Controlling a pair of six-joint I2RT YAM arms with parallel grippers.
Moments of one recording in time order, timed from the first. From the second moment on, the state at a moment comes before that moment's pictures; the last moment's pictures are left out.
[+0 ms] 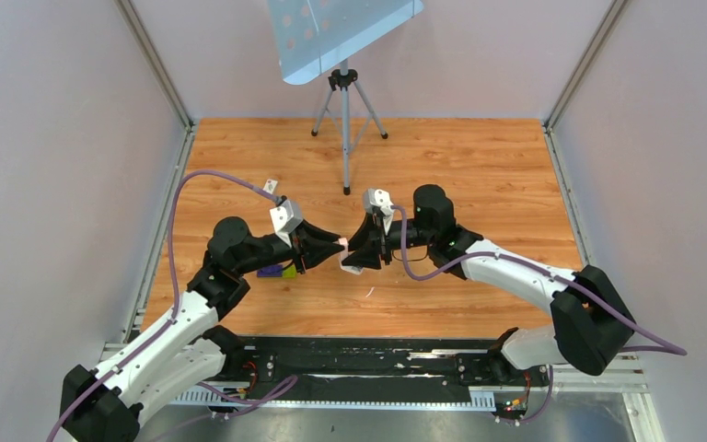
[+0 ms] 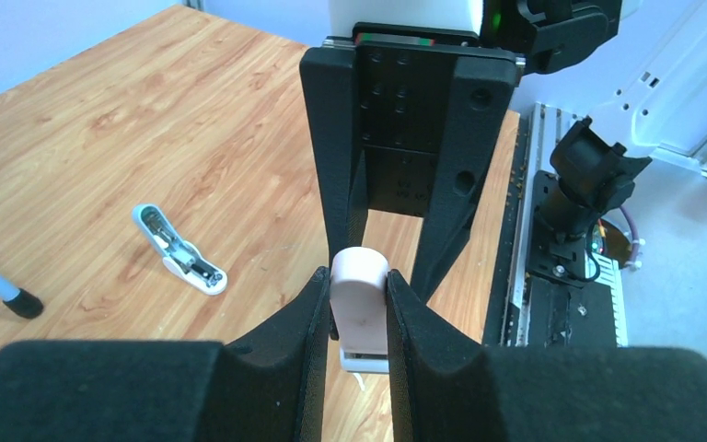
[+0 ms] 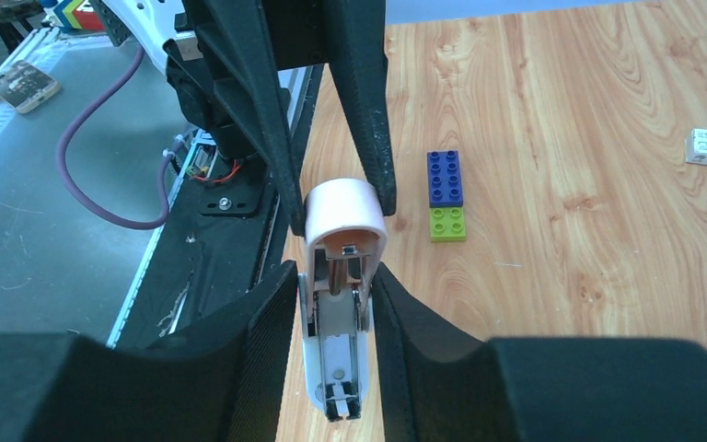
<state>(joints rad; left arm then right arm) -0.55 0.78 0.51 0.29 0.67 -0.14 0.73 1.35 0.79 0.39 -0.97 -0.02</state>
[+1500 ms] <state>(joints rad) -0.55 0.55 0.63 -0.18 0.06 -0.01 0.53 1.56 0.99 -0.20 0.22 0.29</state>
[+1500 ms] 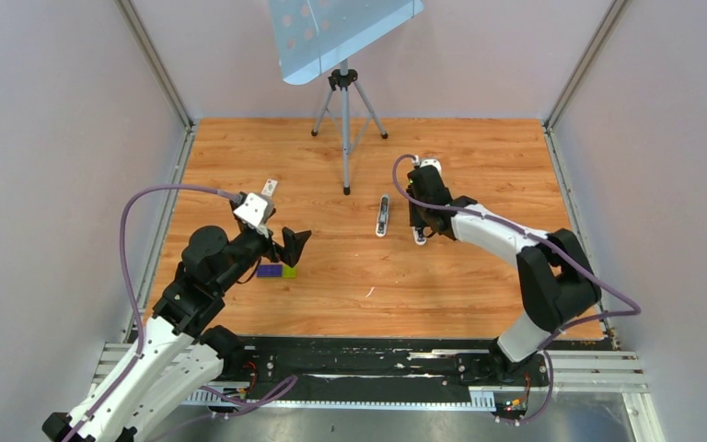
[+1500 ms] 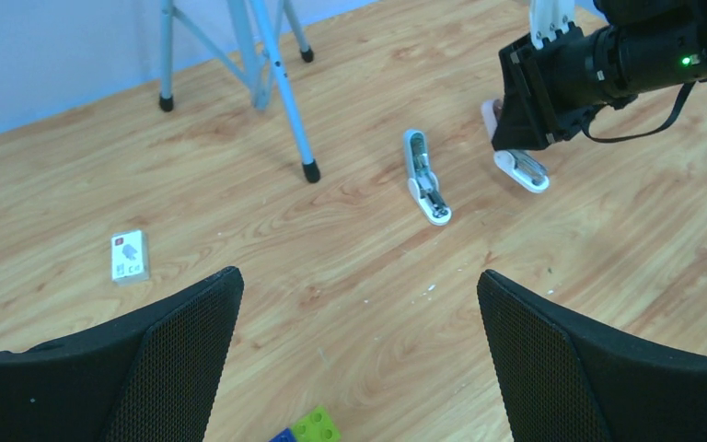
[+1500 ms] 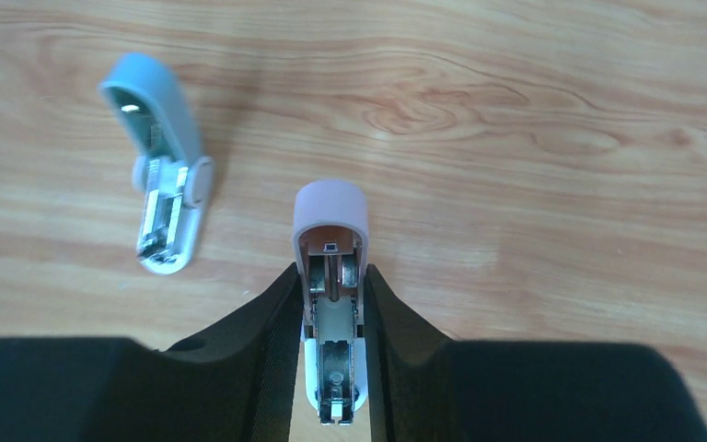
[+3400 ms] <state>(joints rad) -0.20 1.45 0.87 -0.16 -0.29 -0.17 0.52 1.01 0.79 -0.29 0.15 0.29</state>
